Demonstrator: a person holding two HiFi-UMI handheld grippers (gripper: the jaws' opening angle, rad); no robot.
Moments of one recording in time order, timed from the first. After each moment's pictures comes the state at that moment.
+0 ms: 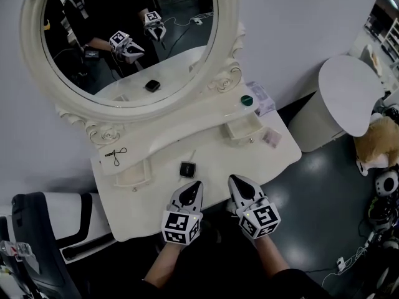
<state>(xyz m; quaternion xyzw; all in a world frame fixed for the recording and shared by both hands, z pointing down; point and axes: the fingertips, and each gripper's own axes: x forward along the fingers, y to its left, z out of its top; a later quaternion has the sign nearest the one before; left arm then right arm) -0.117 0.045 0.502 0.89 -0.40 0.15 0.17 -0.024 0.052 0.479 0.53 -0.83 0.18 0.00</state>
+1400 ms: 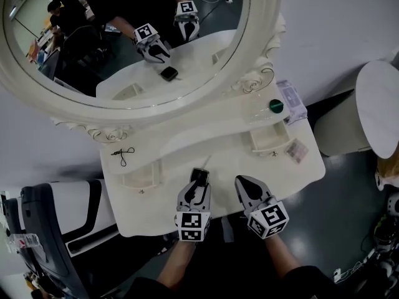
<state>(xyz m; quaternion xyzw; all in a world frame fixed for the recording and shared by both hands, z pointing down) -0.139 -0.022 0.590 0.80 -0.51 0.25 0.19 -0.030 -0.029 0.539 0.44 -0.86 0.25 0.03</state>
